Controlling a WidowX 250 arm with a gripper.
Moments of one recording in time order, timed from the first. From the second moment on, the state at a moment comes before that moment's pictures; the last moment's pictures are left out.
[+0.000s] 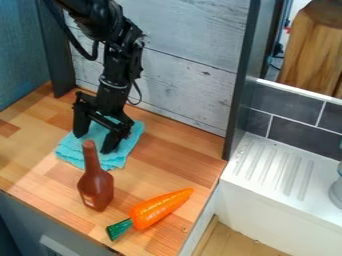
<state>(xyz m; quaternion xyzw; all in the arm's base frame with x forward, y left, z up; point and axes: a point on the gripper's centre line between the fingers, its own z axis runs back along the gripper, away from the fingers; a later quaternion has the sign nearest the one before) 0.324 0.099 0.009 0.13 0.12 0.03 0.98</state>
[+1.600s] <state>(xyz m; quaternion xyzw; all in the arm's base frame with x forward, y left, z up) 0.302 0.147 0.102 0.06 0.05 0.00 1.00</state>
